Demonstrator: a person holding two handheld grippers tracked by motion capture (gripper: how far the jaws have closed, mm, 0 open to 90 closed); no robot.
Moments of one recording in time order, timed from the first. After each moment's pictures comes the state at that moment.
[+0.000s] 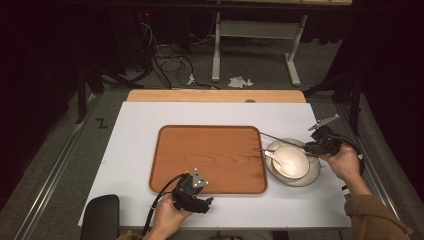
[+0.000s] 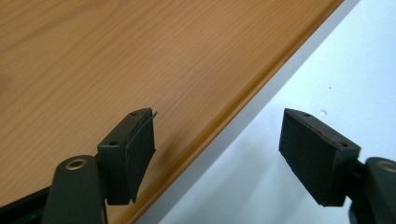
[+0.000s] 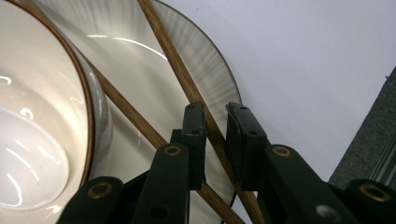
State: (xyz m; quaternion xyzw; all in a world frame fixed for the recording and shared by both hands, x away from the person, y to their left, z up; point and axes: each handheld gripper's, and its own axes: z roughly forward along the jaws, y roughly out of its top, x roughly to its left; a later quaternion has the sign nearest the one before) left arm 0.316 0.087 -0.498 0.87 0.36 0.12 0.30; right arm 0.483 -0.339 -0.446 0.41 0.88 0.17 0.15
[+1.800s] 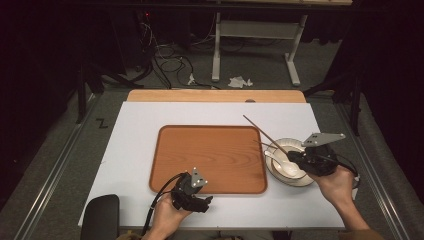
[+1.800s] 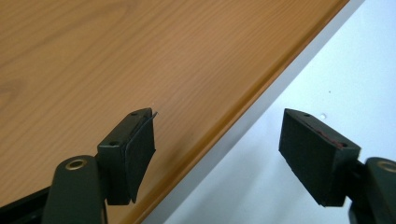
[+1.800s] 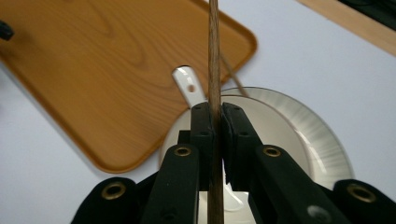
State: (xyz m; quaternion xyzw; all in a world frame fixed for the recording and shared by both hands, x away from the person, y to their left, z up) left arm 0.316 0.089 -0.493 0.87 0.36 0.12 0.31; right arm 0.379 -0.268 -0.389 0.35 0.87 0.31 0.18
